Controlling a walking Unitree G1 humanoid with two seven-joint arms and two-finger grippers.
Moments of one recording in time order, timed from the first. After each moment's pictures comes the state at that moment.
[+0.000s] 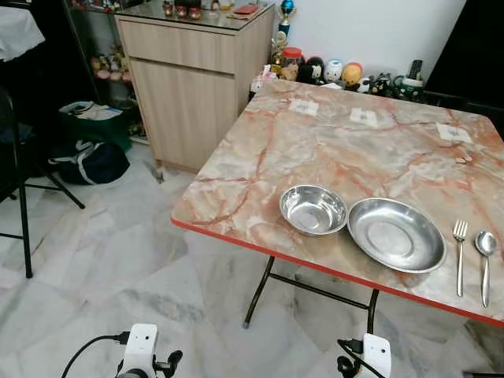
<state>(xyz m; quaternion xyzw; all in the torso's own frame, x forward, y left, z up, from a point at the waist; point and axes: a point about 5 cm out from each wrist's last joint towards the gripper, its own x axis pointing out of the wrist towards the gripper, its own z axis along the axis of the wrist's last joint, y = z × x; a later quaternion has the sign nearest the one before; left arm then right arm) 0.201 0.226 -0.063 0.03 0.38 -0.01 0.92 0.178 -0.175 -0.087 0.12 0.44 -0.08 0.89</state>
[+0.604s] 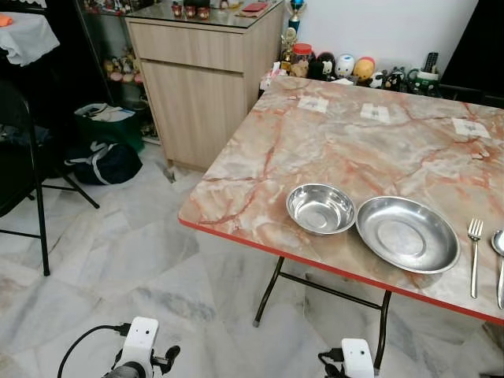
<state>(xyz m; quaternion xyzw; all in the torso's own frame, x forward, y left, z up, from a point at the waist) 0.213 0.230 -0.051 0.08 0.33 -0.04 0.94 0.174 -0.165 -0.087 -0.02 0.42 0.03 0.90</state>
